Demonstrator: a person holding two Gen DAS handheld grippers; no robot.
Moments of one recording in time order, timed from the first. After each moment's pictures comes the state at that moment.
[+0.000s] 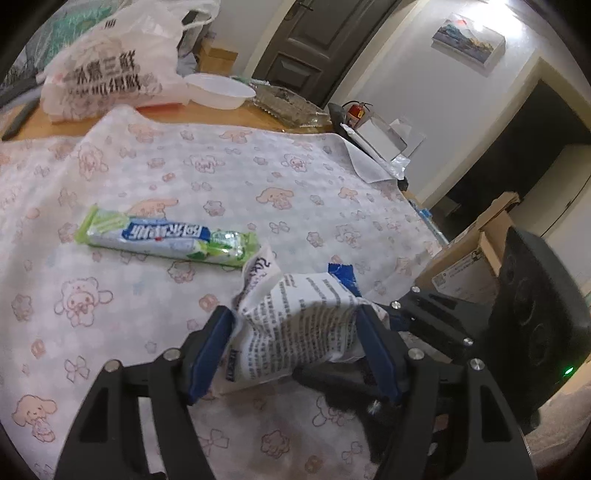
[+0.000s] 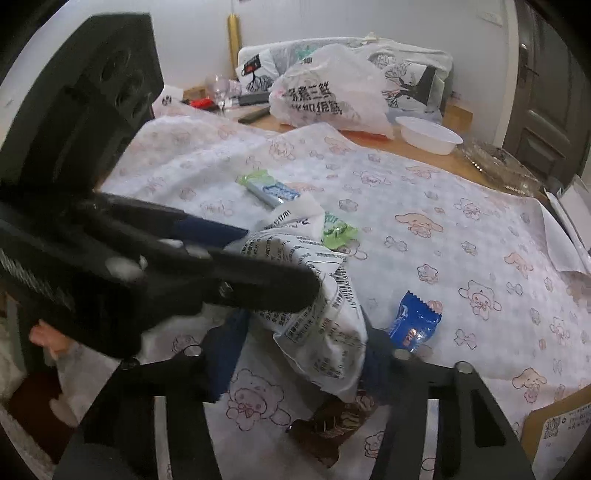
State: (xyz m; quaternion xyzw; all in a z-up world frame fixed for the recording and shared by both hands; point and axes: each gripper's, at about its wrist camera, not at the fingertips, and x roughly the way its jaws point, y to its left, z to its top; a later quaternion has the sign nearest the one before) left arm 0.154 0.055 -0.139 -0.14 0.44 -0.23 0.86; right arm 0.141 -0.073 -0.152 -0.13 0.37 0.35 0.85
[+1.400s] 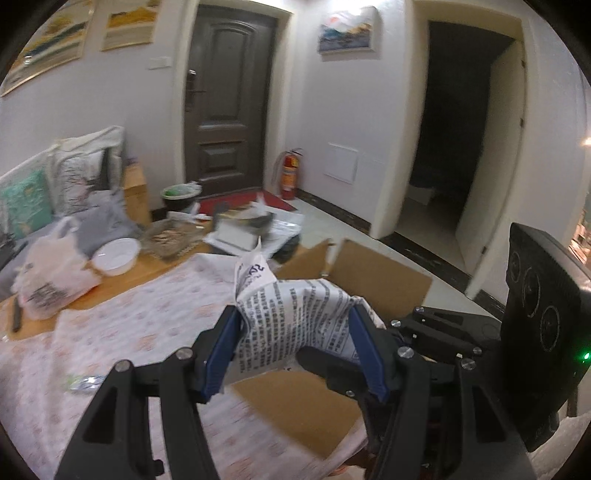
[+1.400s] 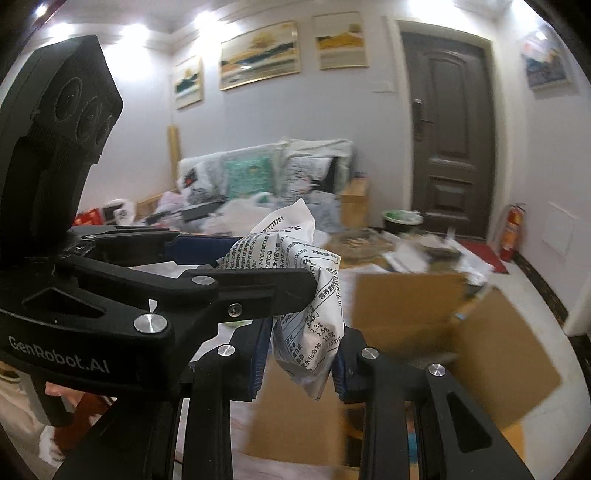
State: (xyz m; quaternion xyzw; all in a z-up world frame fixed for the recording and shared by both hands) left arm 0.064 -0.173 0.051 0.03 0.29 -0.28 0.91; right arm 0.034 -0.288 0.003 -0.02 0.21 0.23 0.95
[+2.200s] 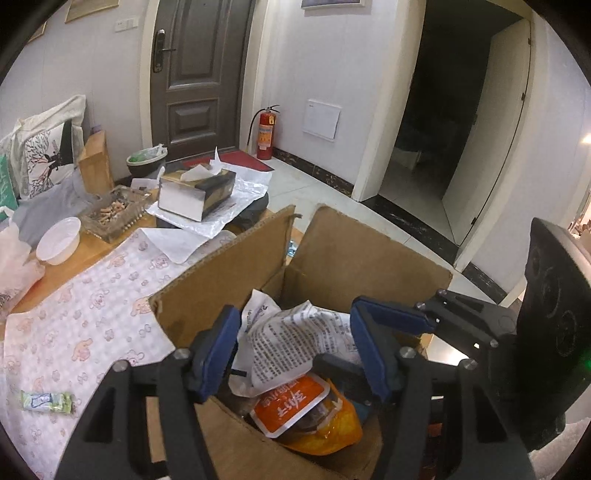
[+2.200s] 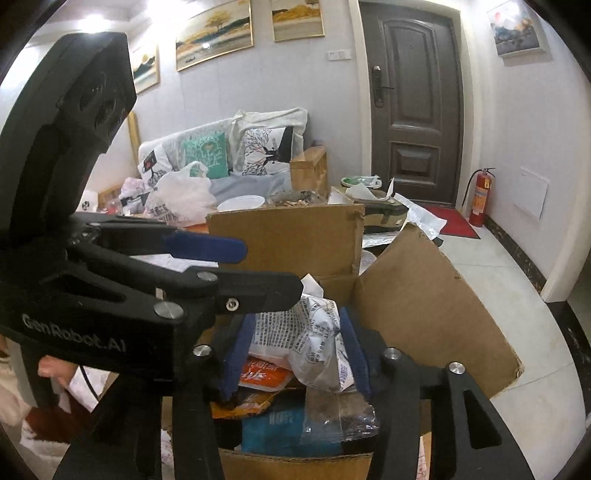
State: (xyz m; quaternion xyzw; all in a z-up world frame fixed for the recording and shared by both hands) left arm 0.136 -0.251 0.002 0.05 0.37 -0.31 0.88; right arm 0.070 -0.372 -0.037 -0.01 0.27 0.18 0.95
